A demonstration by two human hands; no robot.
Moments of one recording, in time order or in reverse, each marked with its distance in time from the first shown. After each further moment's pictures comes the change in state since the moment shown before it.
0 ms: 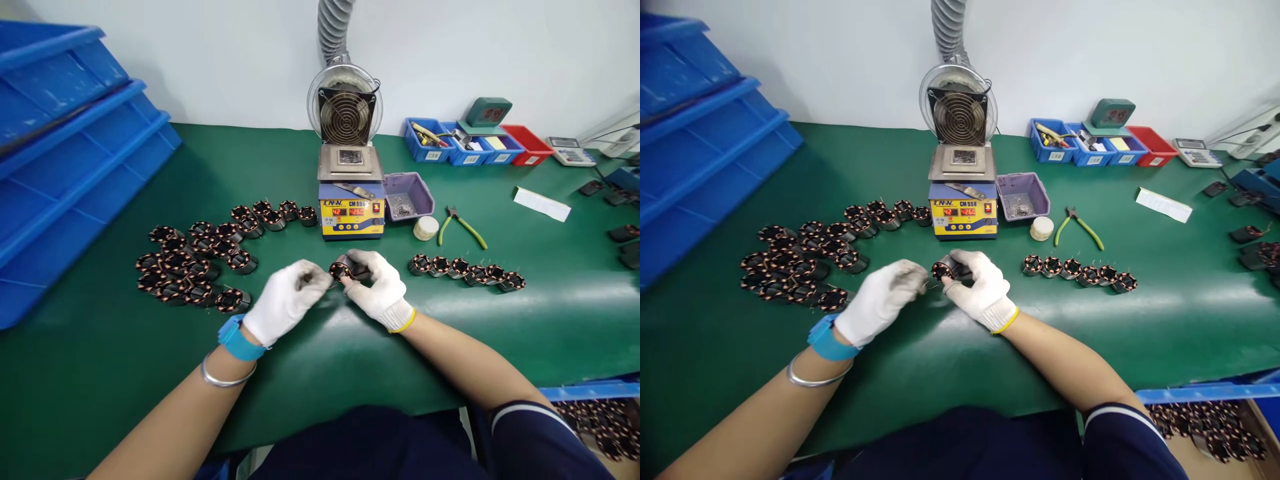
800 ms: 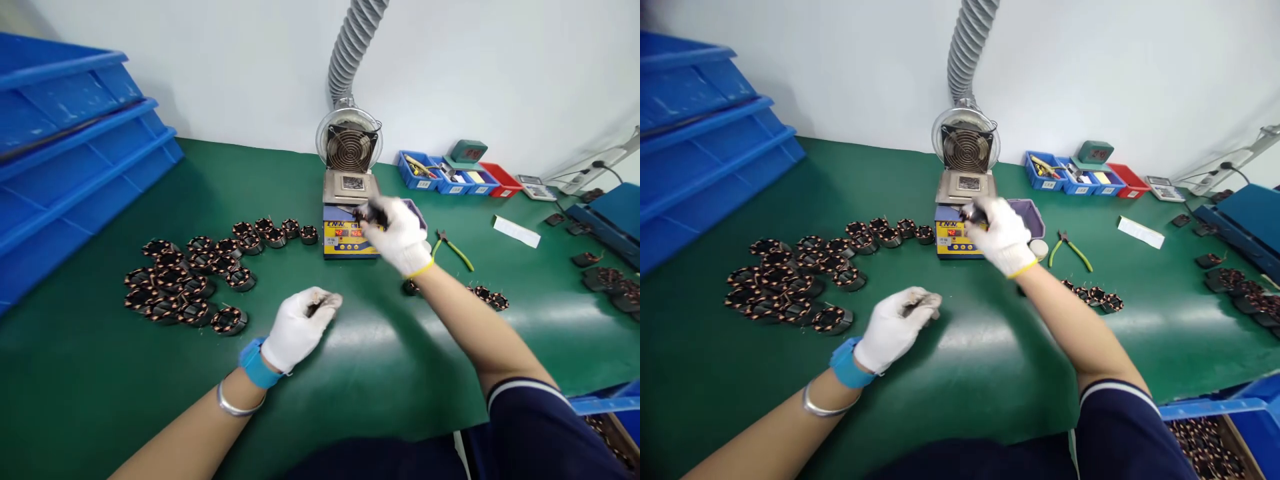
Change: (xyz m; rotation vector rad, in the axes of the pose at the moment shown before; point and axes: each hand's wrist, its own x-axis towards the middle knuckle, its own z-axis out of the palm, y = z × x) left_hand -0.007 -0.004 0.021 -0.100 0.118 0.053; right_hand 0.119 -0.027 -0.047 -0.565 0.036 -0.281
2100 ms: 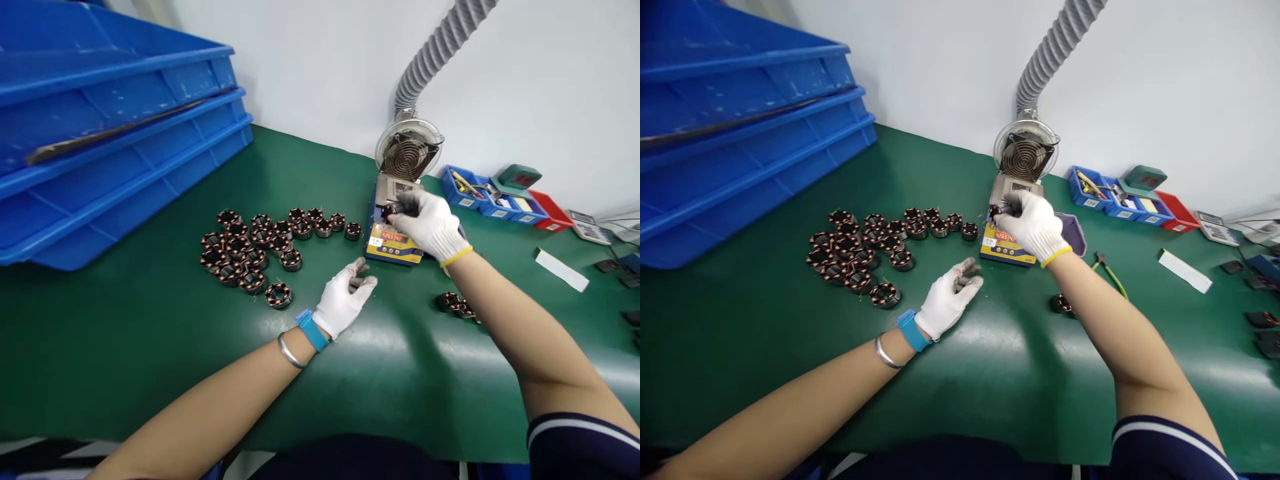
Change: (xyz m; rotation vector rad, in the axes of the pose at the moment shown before) left_hand 0.022 -0.029 0.011 -0.168 0.160 -0.078; right_hand 0.054 -0.025 0.022 0.059 -0.237 0.107
